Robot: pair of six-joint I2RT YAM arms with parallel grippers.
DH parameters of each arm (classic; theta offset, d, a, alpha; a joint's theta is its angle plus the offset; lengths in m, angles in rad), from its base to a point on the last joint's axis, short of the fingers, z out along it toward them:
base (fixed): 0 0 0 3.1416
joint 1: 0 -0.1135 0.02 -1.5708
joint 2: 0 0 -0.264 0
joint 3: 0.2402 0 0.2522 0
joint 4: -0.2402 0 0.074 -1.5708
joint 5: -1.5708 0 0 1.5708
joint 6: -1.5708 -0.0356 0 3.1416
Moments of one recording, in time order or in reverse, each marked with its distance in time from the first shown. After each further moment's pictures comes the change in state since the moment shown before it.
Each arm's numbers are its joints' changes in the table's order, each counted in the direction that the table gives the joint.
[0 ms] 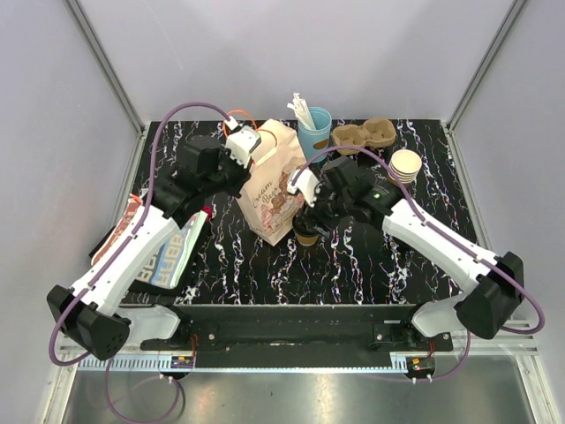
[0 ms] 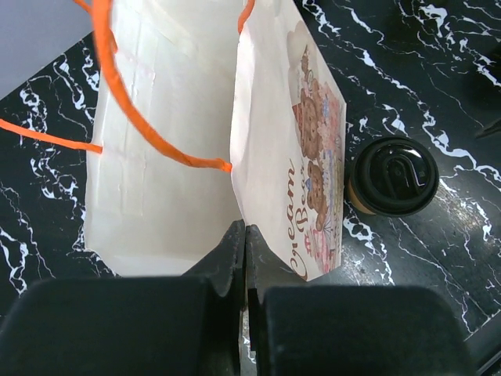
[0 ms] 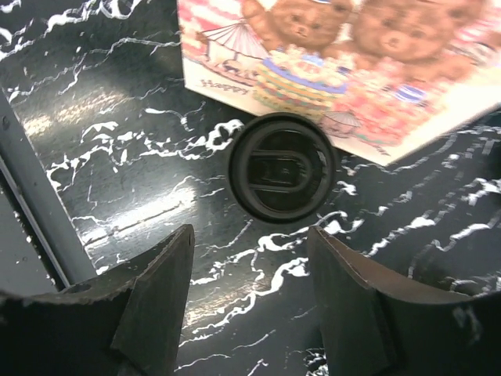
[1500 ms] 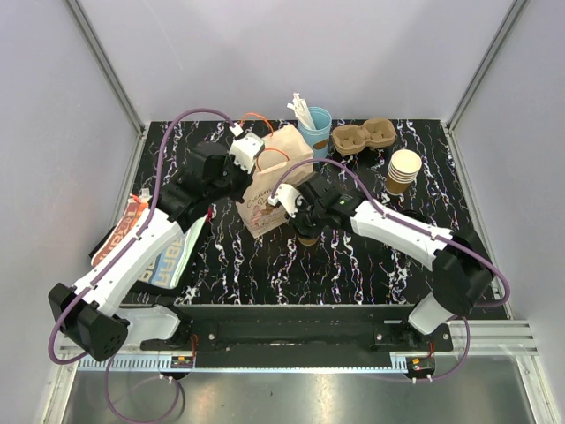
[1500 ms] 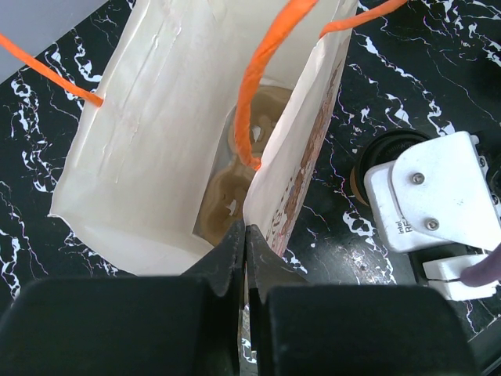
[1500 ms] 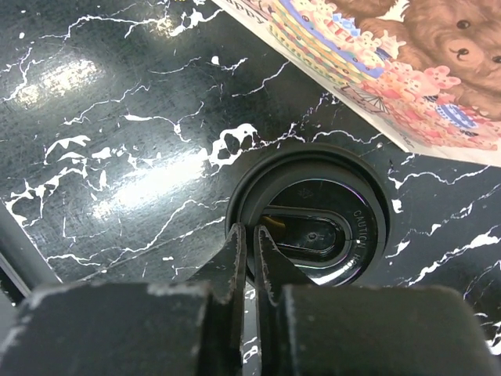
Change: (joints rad) left arm 0.041 0.010 -0.062 0.037 0.049 0.009; right arm -0.088 -0.209 -0.066 0.150 -0.109 -0.084
